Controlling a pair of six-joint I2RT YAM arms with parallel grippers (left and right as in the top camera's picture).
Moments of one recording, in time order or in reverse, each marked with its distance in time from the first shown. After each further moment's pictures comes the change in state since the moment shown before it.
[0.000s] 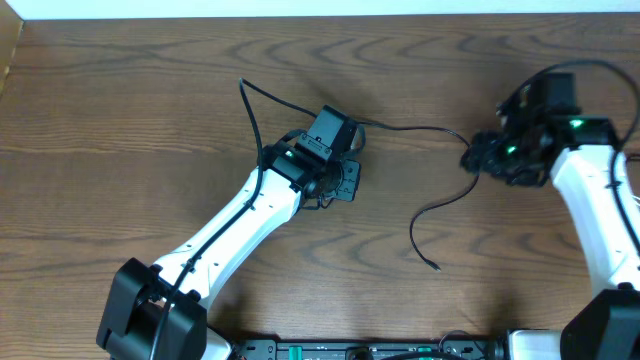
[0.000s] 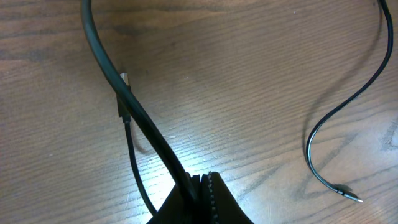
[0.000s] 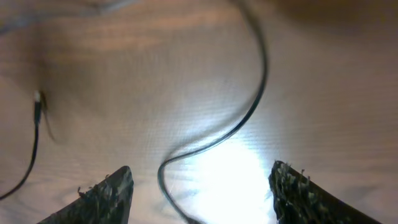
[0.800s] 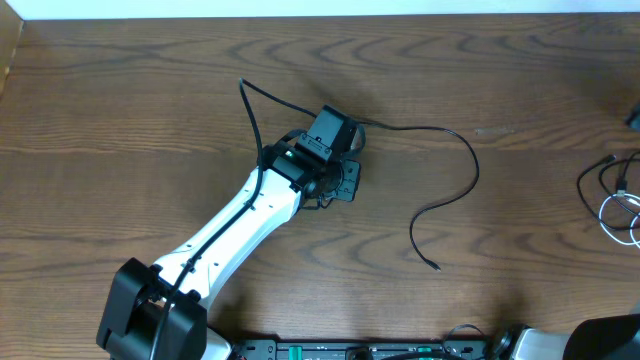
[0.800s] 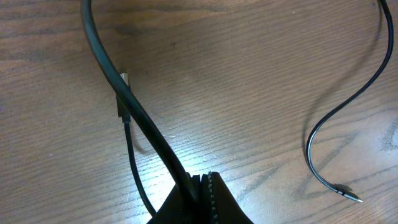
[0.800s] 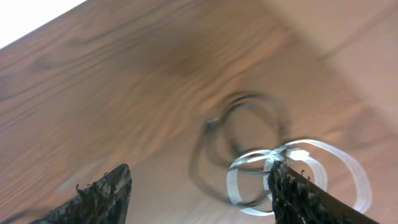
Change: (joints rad) left arm 0.000 0.000 0.000 0.000 0.000 0.000; right arm -0.486 -0.043 0.300 0.126 0.316 -0.110
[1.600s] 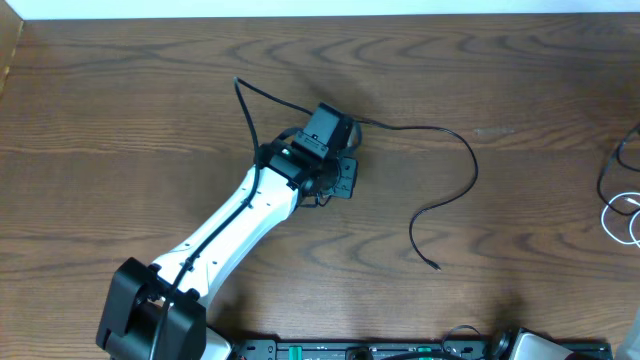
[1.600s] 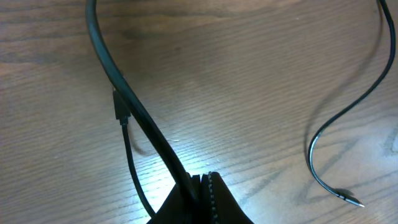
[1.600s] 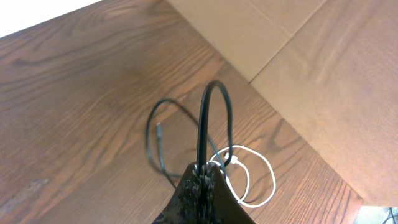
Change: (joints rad) left arm 0.014 0.000 0.000 0.008 0.000 0.000; right arm 0.092 -0.120 0.000 -0.010 0.371 -0.066
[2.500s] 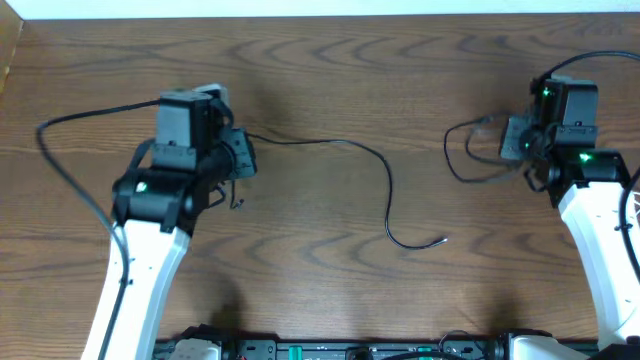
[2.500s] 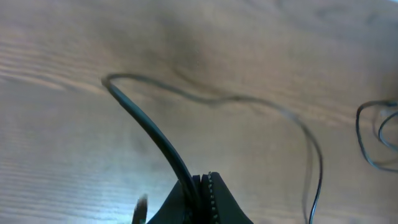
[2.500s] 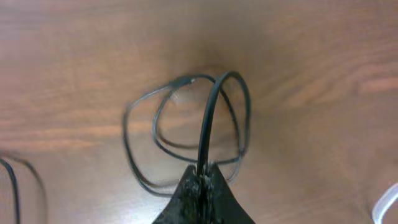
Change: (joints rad) left arm 0.415 -0.369 0.010 -0.161 -0.026 0.003; right arm 0.351 -0.005 -0.401 0.206 -0.337 0.035
